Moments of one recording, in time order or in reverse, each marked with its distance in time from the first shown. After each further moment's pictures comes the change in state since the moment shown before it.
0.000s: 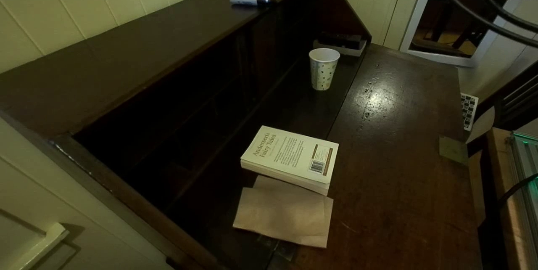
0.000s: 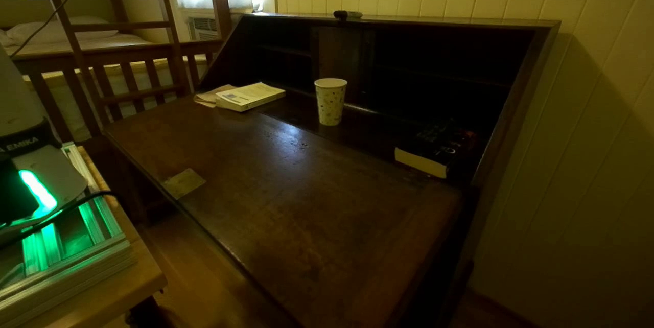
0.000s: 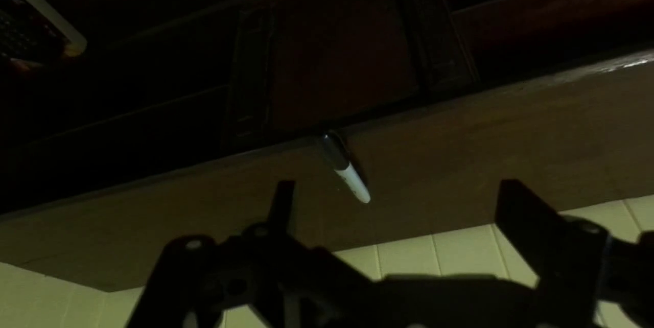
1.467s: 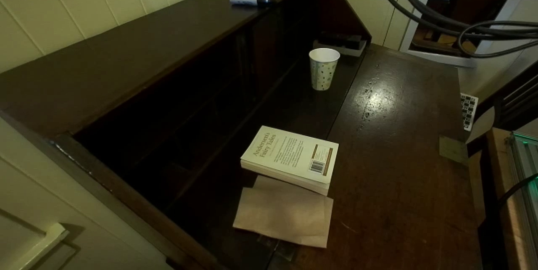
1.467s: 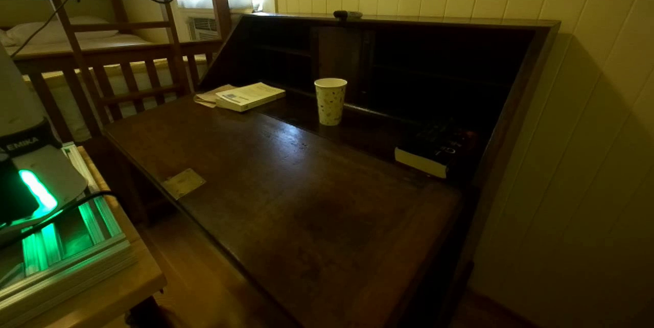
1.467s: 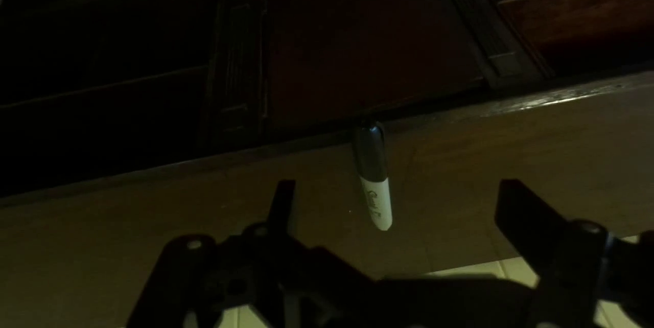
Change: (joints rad) arm 0.019 0.277 -0.121 0.229 0.397 -0.025 -0.527
